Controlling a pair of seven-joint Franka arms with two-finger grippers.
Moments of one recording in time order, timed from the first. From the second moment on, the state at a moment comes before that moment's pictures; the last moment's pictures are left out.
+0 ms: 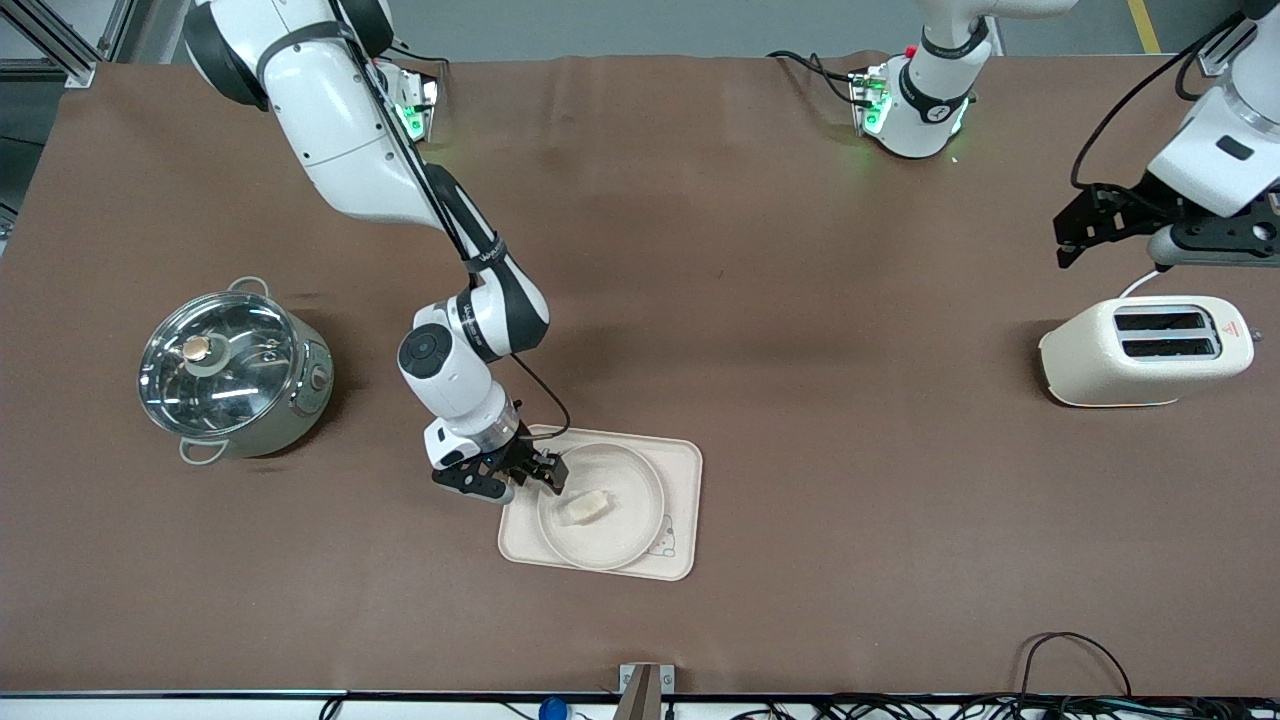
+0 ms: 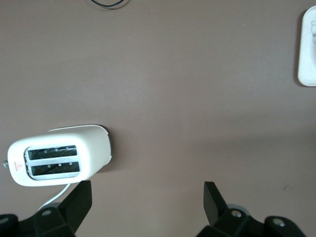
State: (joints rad) left arm -0.13 -0.08 0.01 -1.68 0.06 1.67 0.02; right arm 0.49 0.80 -0.02 -1.59 0.26 2.78 0.57
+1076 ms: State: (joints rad) left arm -0.07 0.03 0.02 -1.52 -0.06 1.63 0.11; right arm 0.08 0.07 -0.07 -1.58 0.04 1.60 0.11
